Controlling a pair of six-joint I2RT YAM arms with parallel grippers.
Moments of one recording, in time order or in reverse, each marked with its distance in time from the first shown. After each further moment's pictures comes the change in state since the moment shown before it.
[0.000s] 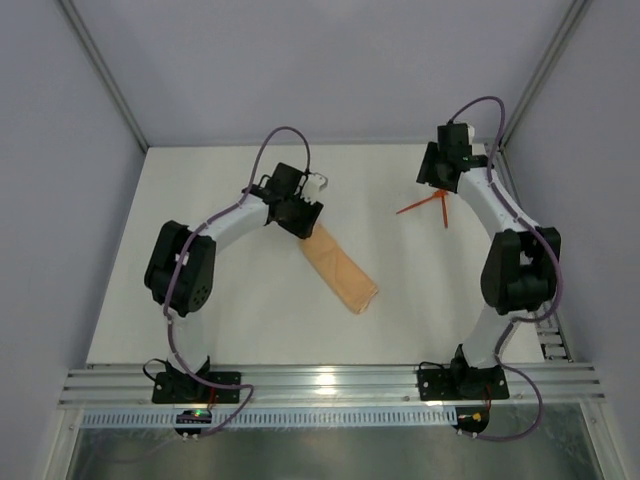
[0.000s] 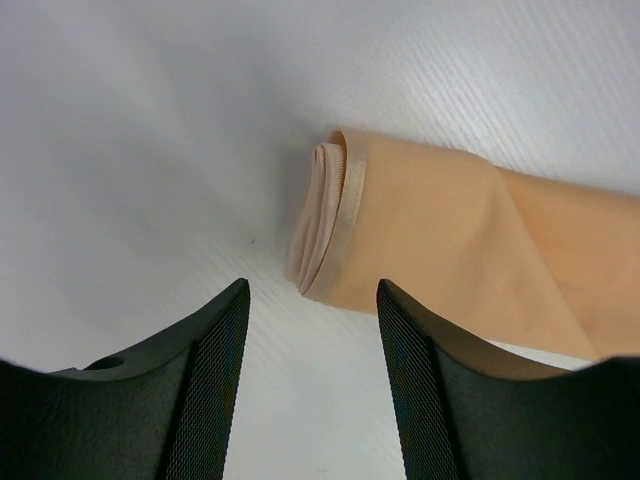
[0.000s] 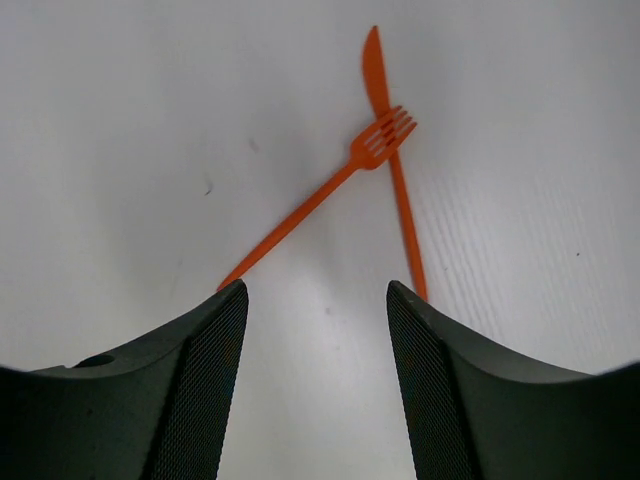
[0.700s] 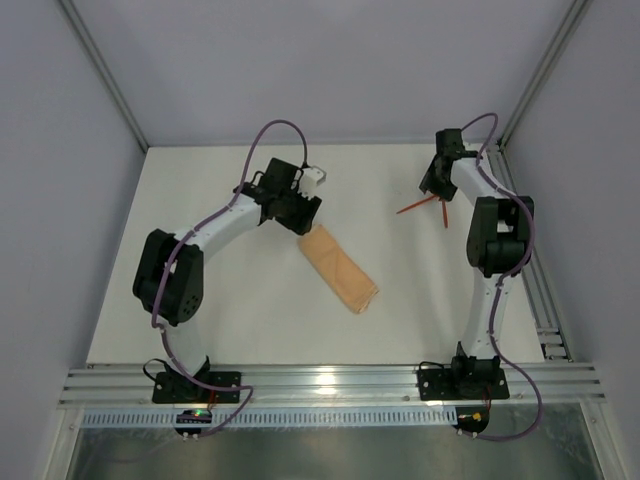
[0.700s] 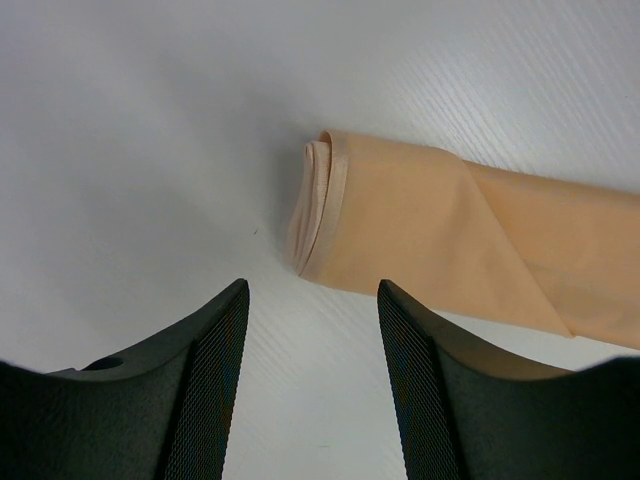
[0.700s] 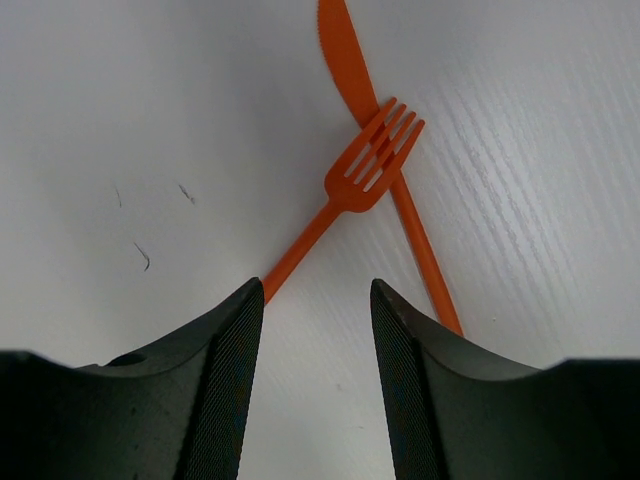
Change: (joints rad) left arm 0.001 -0.102 -0.014 -0.014 0.012 0.018; right arm -0.111 0.402 0.261 -0.117 -0.046 0.128
